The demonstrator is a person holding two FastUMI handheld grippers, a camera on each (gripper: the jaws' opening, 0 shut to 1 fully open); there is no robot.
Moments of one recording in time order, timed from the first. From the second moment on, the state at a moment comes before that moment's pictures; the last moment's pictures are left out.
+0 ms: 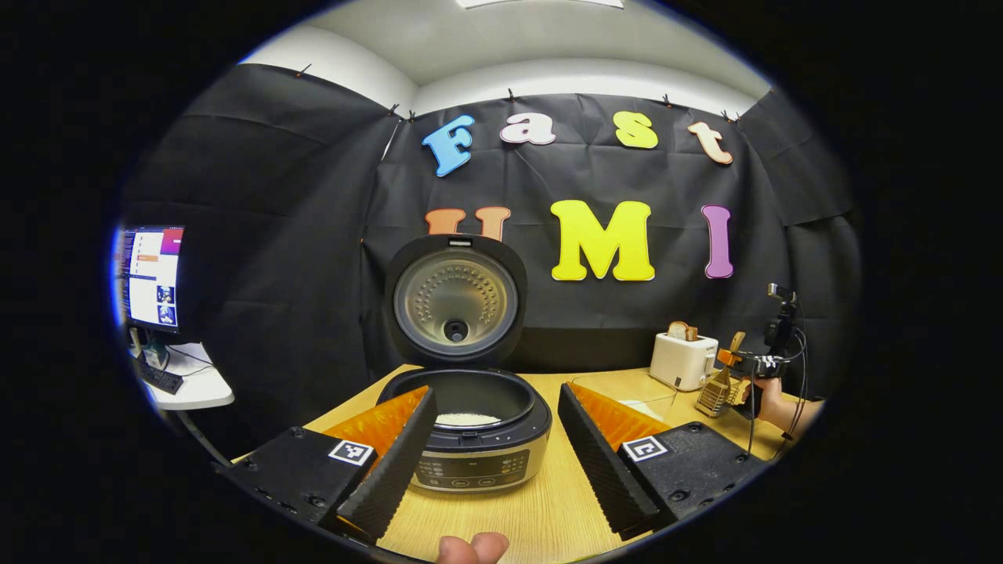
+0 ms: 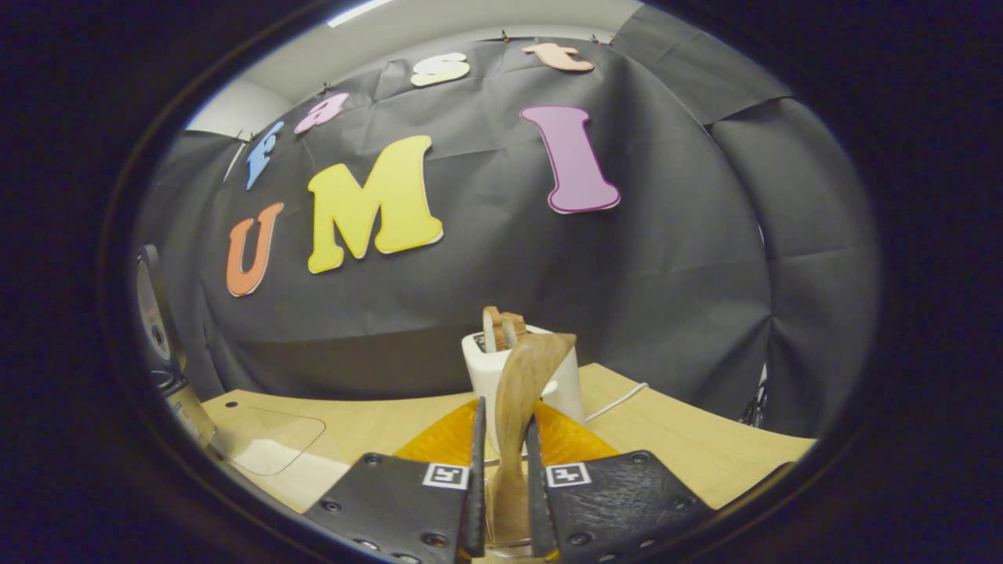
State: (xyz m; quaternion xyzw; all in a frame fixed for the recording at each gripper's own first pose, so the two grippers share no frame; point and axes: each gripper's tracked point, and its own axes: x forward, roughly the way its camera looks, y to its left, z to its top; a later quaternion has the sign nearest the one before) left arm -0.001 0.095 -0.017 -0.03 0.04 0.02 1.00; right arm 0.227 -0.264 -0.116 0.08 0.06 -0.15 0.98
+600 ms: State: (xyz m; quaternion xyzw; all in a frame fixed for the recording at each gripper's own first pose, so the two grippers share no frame) left arm -0.005 0.071 0.001 -0.05 0.02 0.02 1.00; right arm 0.195 -0.310 -0.108 0.13 0.06 -0.18 0.97
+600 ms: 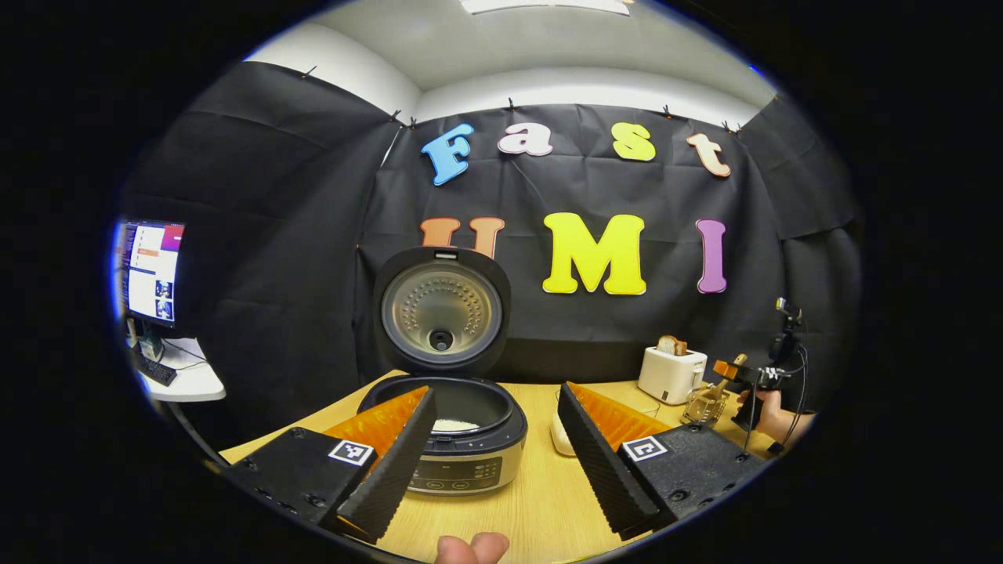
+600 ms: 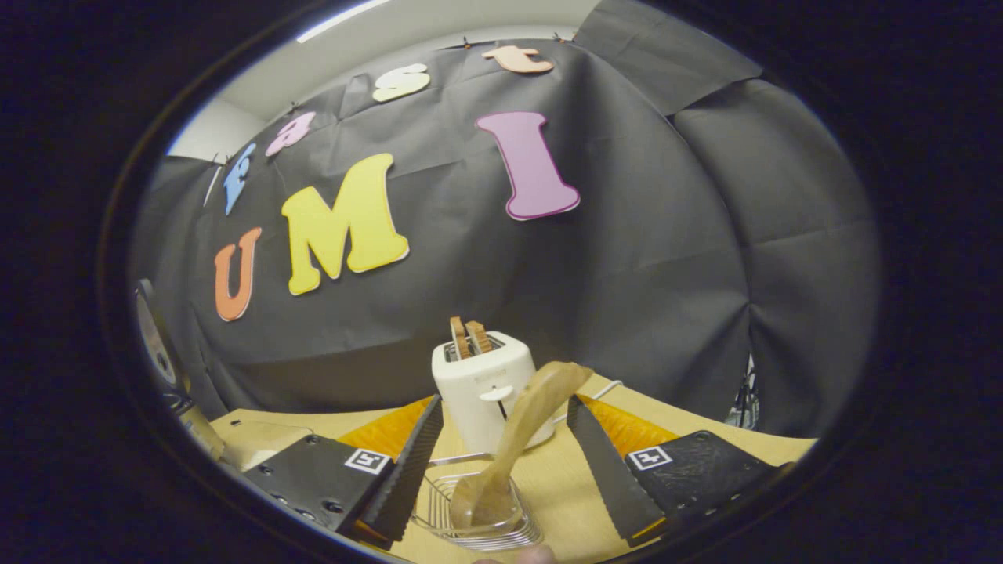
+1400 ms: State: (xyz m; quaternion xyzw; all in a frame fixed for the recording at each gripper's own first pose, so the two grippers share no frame) left arm 0.091 0.085 0.121 0.02 0.00 0.05 1.00; right arm 0.072 -0.278 -0.069 0.05 0.03 -0.14 0.99
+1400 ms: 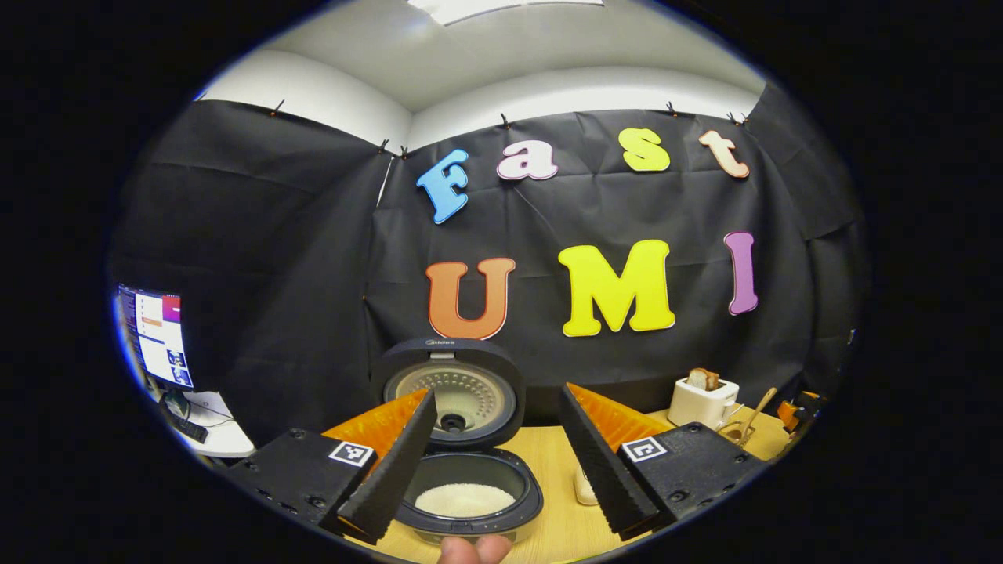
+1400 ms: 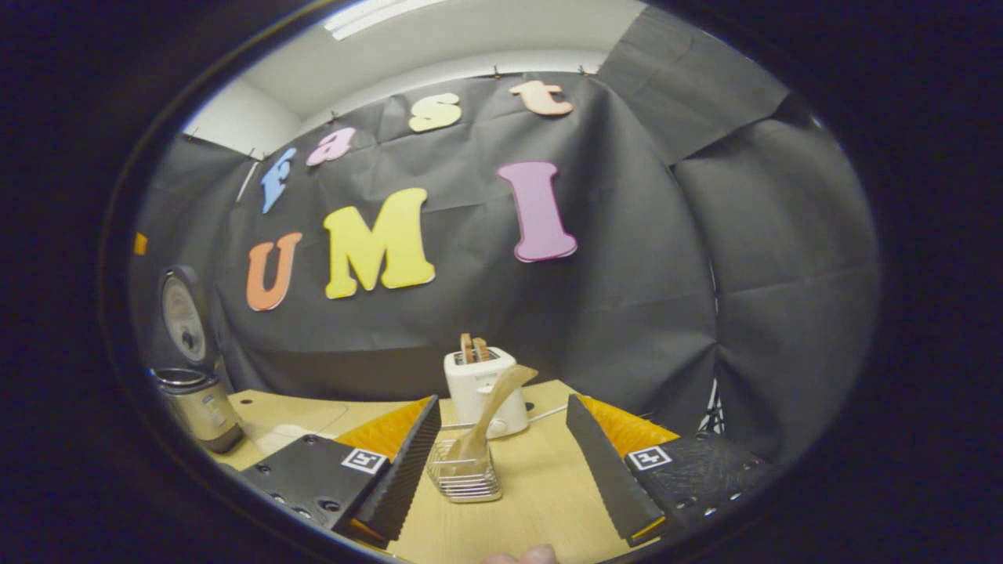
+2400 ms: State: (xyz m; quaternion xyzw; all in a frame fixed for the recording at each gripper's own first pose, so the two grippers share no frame) left arm 0.260 0.155 0.141 0.03 0.11 0.09 0.99; right arm 0.026 -0.186 -0.069 0.06 0.04 -0.02 1.00
